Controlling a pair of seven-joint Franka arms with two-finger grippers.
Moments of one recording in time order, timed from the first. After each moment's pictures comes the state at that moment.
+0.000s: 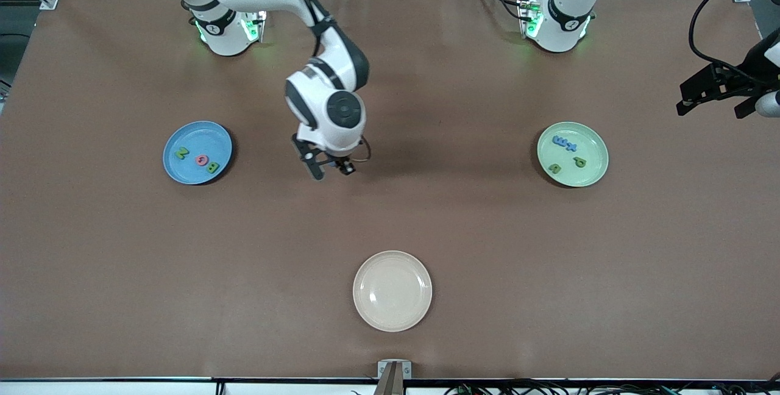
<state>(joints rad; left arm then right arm) 0.00 -0.04 -0.02 -1.57 -0.02 1.57 0.05 0.71 0.47 -0.07 -1.84 -0.05 2.09 1.64</state>
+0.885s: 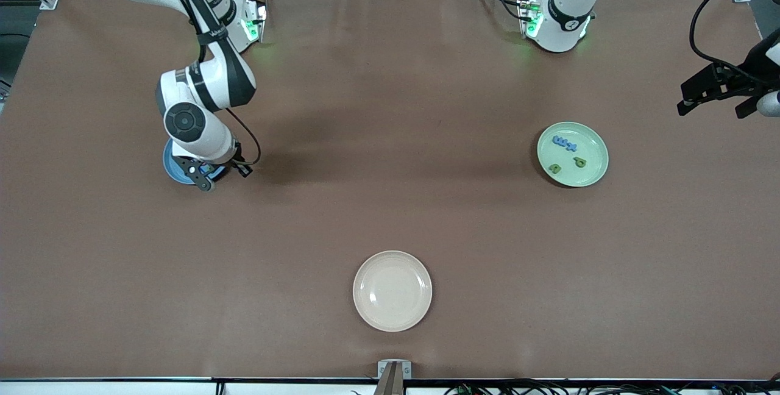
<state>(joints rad) 0.00 -0.04 -0.02 -1.57 -0.02 1.57 0.05 0.32 0.22 -0.07 -2.27 -0.10 2.30 1.11</state>
